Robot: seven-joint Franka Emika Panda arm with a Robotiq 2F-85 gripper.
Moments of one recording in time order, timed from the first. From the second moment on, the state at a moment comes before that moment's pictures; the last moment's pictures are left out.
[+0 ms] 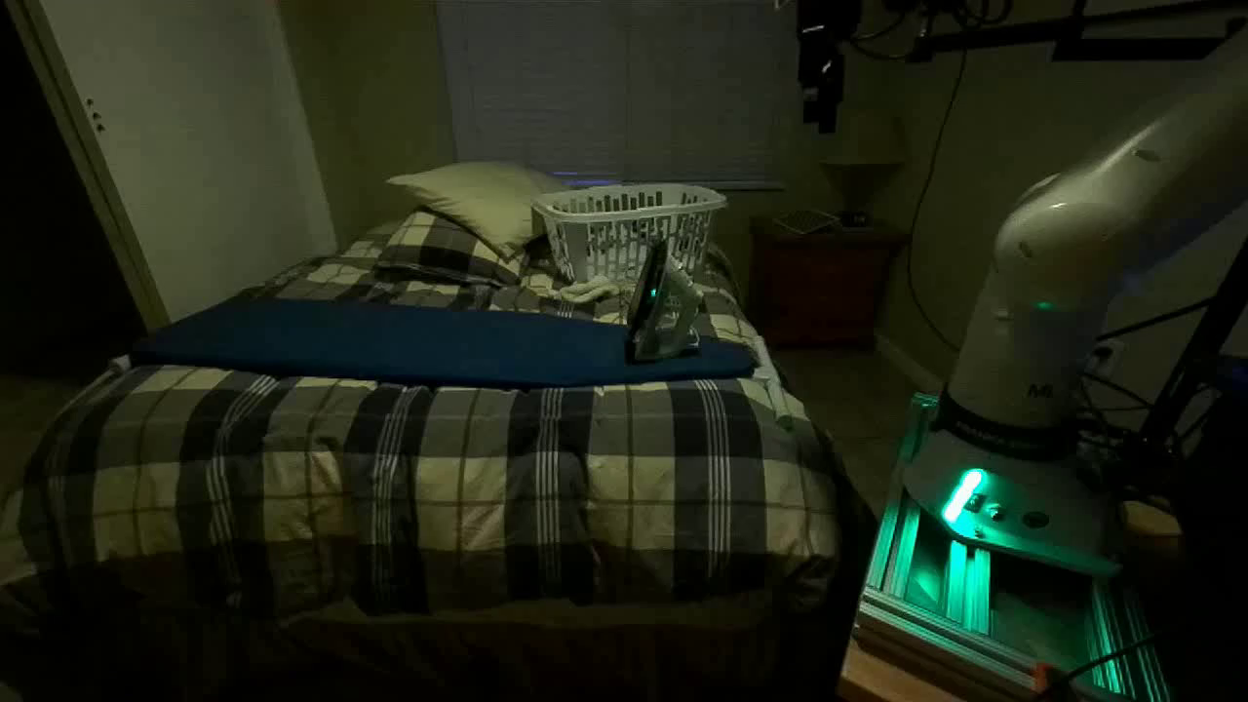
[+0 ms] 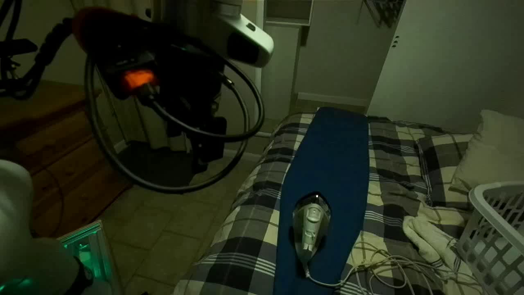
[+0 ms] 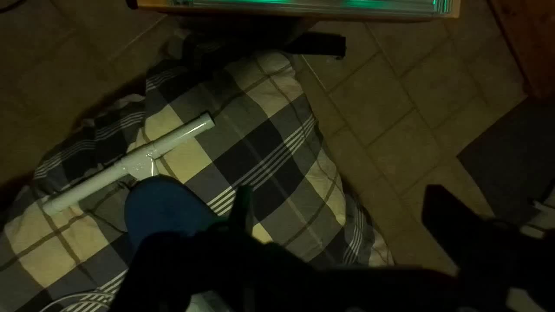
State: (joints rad) arm -0.10 -0.62 -0.30 -2.22 -0.06 1.43 -0.31
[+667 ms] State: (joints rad) arm -0.13 -0.53 -0.35 -2.22 -0.24 1.47 -0.43
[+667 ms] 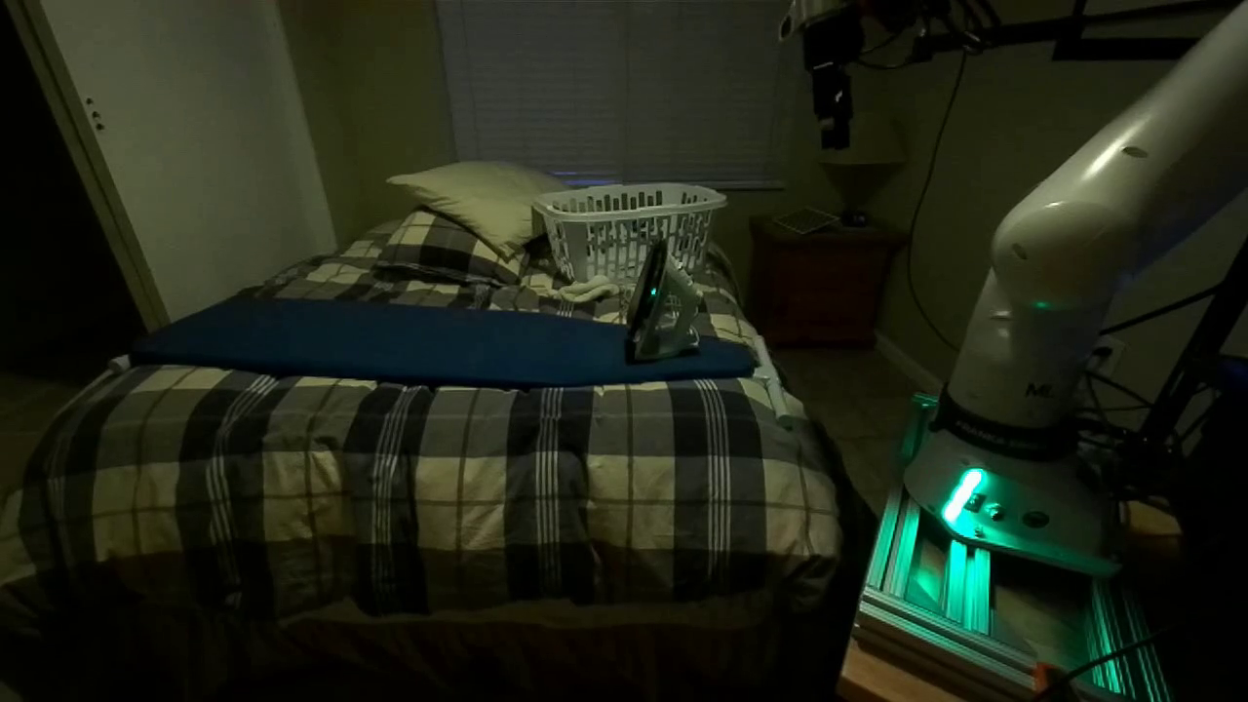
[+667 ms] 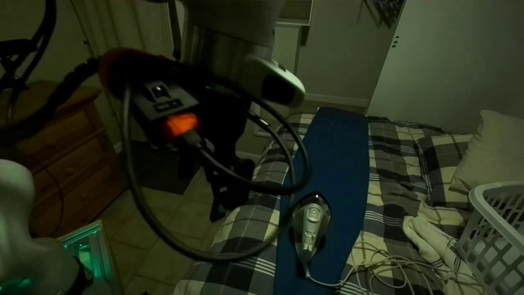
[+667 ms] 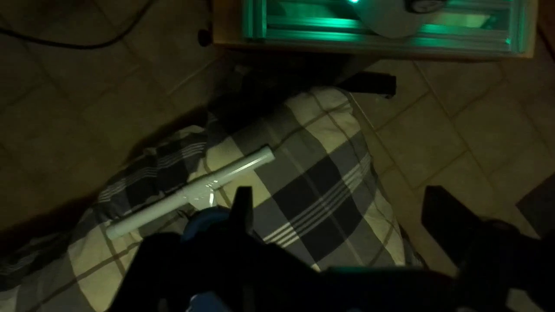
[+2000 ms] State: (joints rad) arm -0.15 -0.28 -0.43 -2.37 -0.18 2.20 -0.88
